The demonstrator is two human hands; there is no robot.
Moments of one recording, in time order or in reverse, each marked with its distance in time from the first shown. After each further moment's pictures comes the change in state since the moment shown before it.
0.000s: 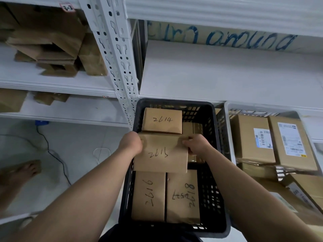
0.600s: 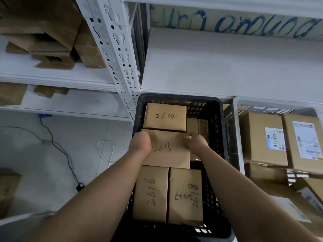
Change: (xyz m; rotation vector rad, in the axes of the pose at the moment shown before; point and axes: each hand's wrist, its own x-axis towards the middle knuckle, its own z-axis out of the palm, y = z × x) left_hand 0.009 0.017 0.027 0.011 -0.003 0.062; right_hand 0.031 0.003 0.019 -0.167 0.033 -0.007
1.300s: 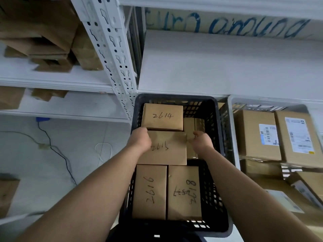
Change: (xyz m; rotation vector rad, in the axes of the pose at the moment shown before) left_hand -0.009 0.009 -0.017 -0.094 -0.036 0.033; right_hand -0.017 0.011 -0.013 0.209 0.110 0.072
